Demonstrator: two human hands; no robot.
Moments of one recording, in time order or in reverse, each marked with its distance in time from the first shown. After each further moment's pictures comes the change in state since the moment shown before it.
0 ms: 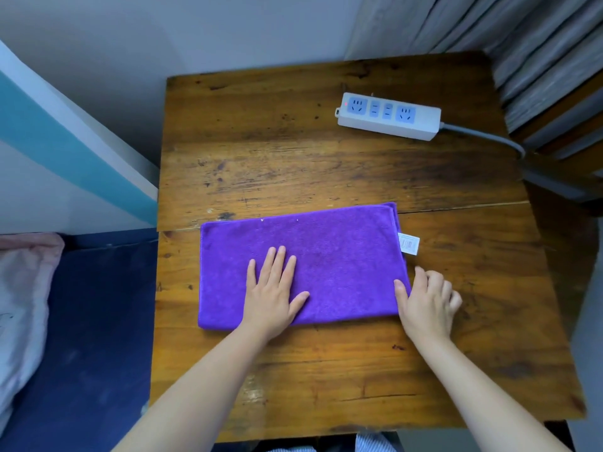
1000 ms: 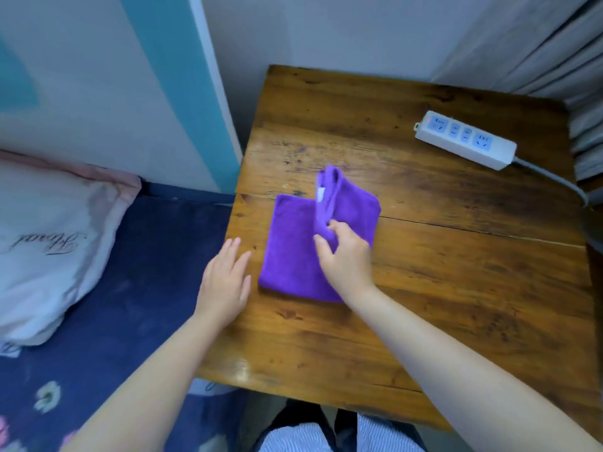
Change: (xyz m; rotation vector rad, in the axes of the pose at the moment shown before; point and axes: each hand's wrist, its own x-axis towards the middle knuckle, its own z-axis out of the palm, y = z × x) left_hand -0.100 -0.124 0.015 -0.123 0.260 -0.232; right_hand -0.058 -0.189 -0.051 0.647 -0.072 -0.472
